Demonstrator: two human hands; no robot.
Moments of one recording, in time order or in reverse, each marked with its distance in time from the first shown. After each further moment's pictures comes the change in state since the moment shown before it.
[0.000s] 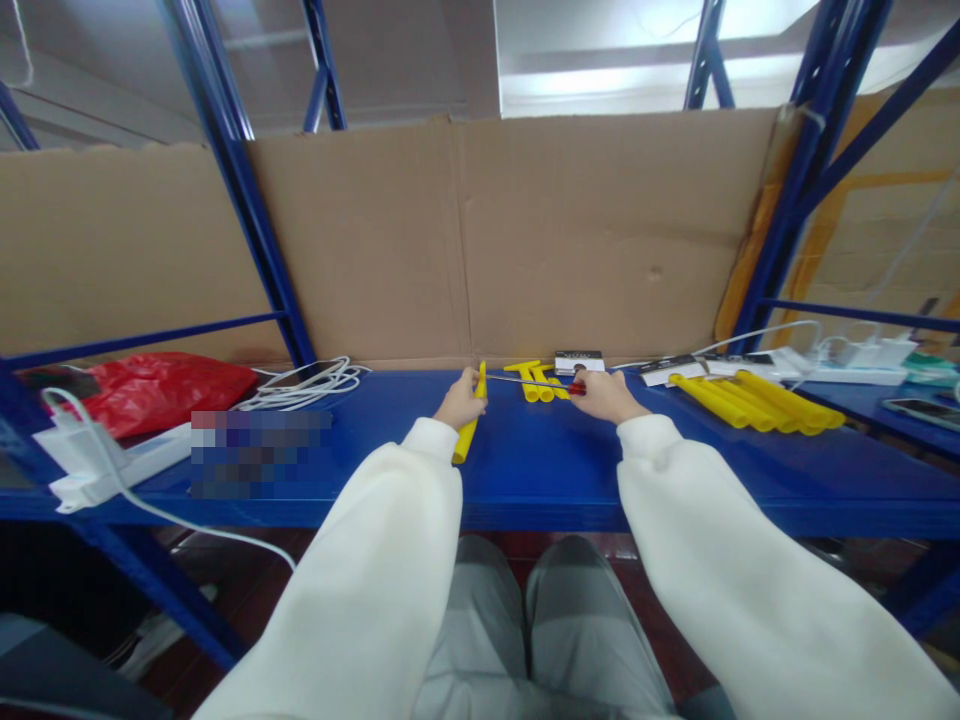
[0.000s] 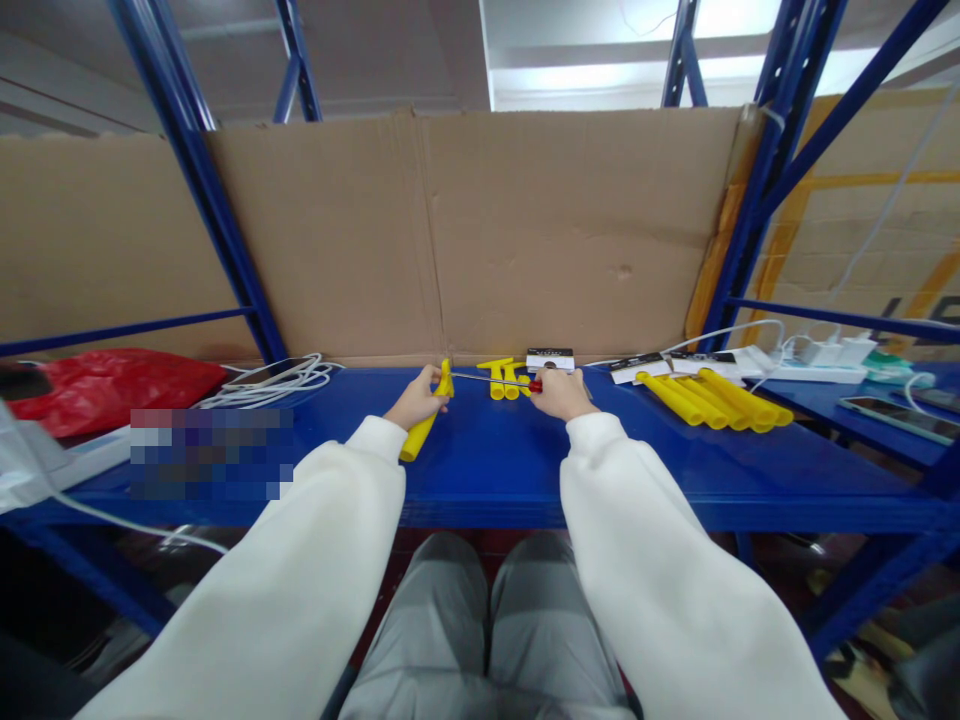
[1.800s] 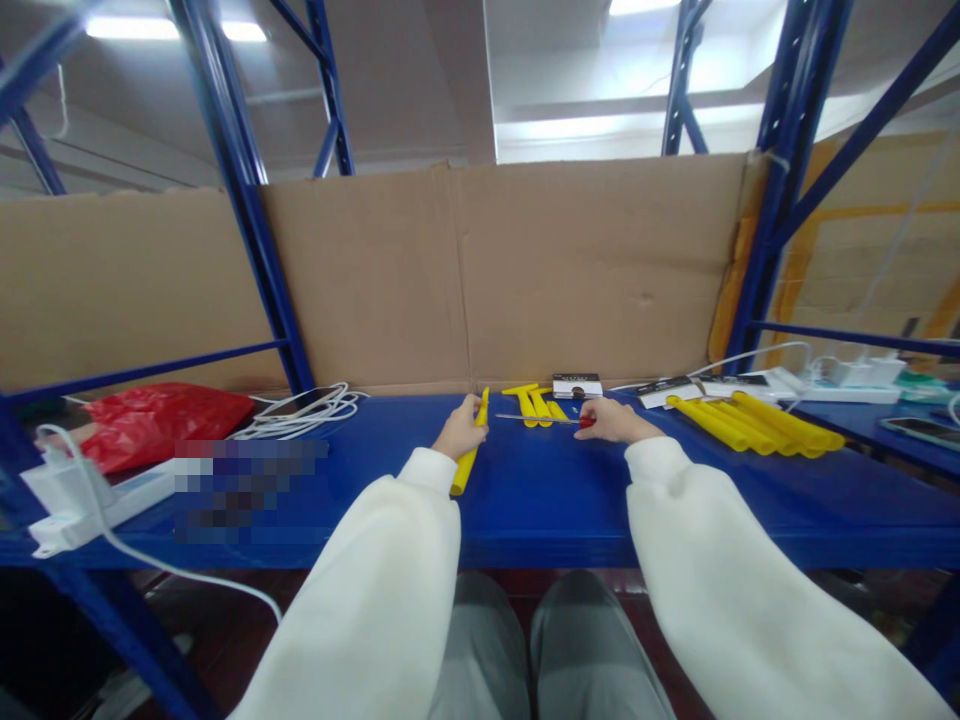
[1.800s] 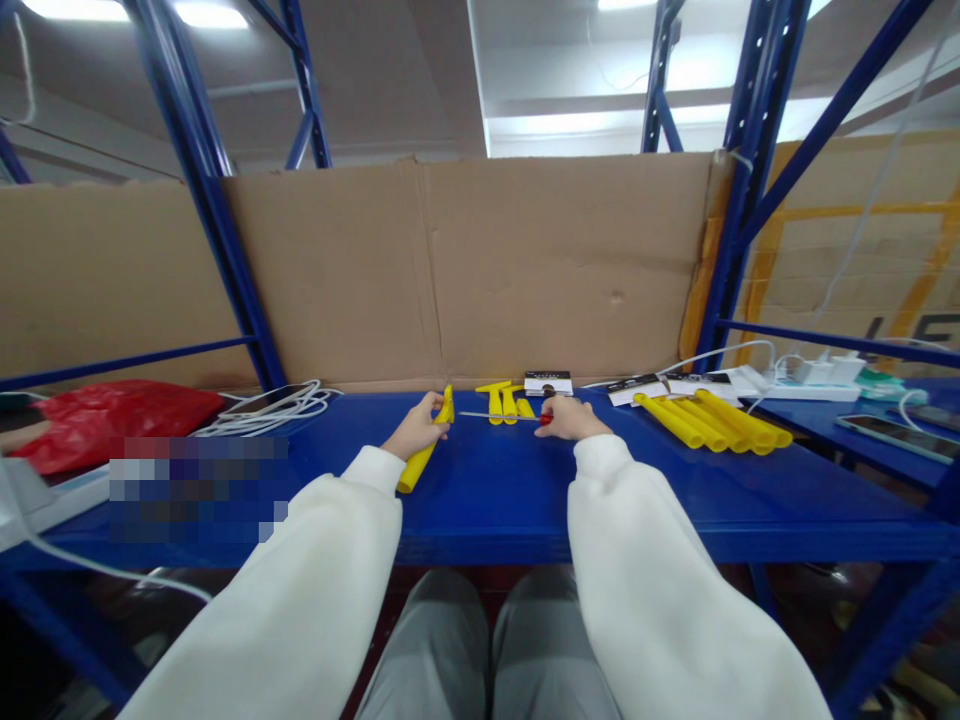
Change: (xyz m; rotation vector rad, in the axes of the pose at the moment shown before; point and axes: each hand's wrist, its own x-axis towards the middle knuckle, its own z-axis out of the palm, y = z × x) left_hand 0.006 -0.012 0.005 0.049 0.025 0.063; right_hand 0.004 0.019 -0.003 0.140 -0.193 0.075
